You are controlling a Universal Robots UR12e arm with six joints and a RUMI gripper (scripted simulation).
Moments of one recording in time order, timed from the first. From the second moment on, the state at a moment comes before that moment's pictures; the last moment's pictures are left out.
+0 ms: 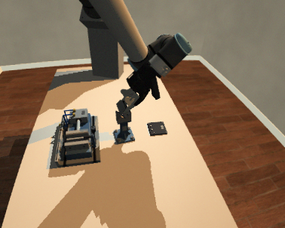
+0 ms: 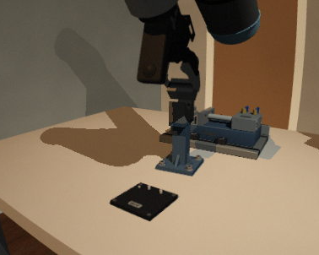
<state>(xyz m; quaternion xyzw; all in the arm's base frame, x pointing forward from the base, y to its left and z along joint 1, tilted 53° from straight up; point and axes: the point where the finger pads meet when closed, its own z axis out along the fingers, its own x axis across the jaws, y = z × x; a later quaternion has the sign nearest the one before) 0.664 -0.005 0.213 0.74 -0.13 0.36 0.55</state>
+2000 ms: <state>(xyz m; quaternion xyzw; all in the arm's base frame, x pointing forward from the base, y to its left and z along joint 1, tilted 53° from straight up) 0.662 -0.007 0.215 0.84 -0.06 0.38 0.38</state>
